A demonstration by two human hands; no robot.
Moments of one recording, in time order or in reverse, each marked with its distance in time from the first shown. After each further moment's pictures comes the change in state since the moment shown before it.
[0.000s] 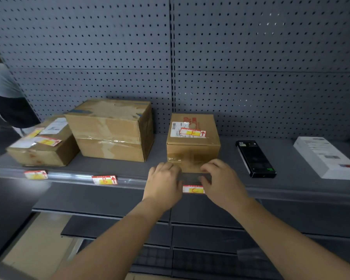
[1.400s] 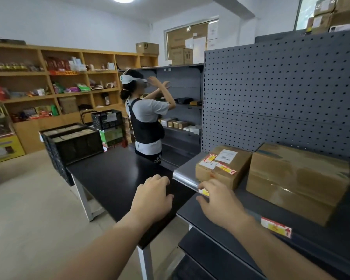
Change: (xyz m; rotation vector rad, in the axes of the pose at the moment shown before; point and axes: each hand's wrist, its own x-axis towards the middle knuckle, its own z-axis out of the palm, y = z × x) left_hand -0.232 -0.340 -0.298 0.244 0.140 -0.636; right_hand 0.056 -0.456 0.147 0.223 -0.271 -0.488
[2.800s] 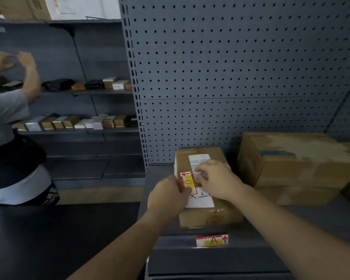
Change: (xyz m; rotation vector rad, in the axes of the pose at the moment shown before) left_hand 0.333 -0.016 0.211 -0.498 -0.532 0.317; right_hand 0.266 0.142 0.065 -0.334 0.119 0.615
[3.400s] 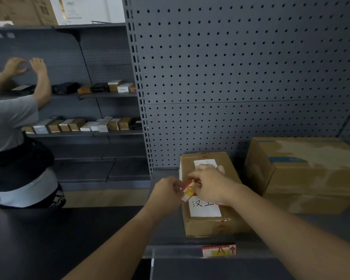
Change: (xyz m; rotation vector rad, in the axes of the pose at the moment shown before) left_hand 0.029 -0.021 -0.015 -0.120 -0.079 0.063; right_hand 0.025 -0.014 0.007 -0.010 -0.183 -0.101
